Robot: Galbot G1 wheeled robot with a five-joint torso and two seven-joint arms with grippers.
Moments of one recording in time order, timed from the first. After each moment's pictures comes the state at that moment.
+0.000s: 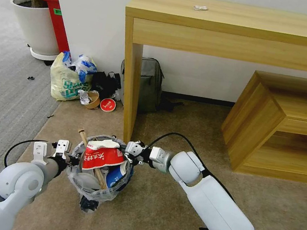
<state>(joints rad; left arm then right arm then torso) 1.32 -0.97 -0.55 -2.00 -0.91 0.74 -0.26 -0.66 1.19 -0.20 1.65 -0.09 -0.21 -0.63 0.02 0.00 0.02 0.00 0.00</state>
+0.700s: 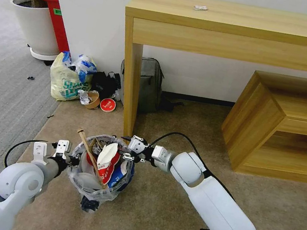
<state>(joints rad) 1.32 -0.97 -0.55 -2.00 -0.91 0.74 -0.25 -0.67 1.18 -0.18 1.67 -0.03 -0.21 -0.56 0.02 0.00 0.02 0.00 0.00</state>
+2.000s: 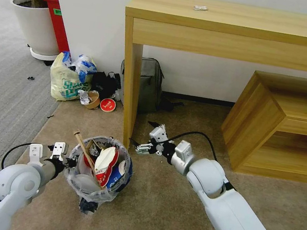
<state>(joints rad) 1.34 -0.98 -0.58 -1.98 -0.96 0.74 -0.26 -0.87 1.10 0.01 1.91 0.25 -0.37 -0.28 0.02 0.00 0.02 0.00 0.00</state>
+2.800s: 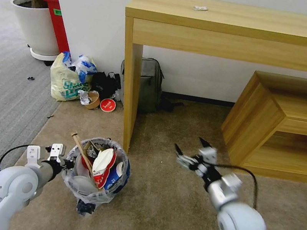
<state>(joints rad) 1.36 -0.97 -0.60 -1.98 -0.95 0.74 -0.26 -1.48 1.21 0.55 2.14 0.16 -0.19 -0.18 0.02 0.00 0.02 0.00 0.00</state>
